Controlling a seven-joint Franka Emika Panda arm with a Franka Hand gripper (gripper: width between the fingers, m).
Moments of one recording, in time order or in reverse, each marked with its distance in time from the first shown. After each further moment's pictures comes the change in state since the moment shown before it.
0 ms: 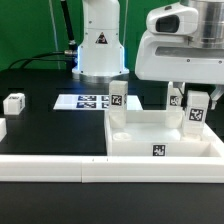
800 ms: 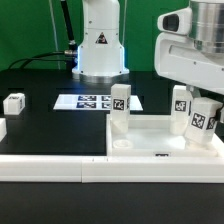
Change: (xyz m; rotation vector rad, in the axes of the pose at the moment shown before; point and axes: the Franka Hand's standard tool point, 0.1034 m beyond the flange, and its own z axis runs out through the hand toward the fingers) arm 0.039 -0.022 -0.002 0.079 0.031 0.733
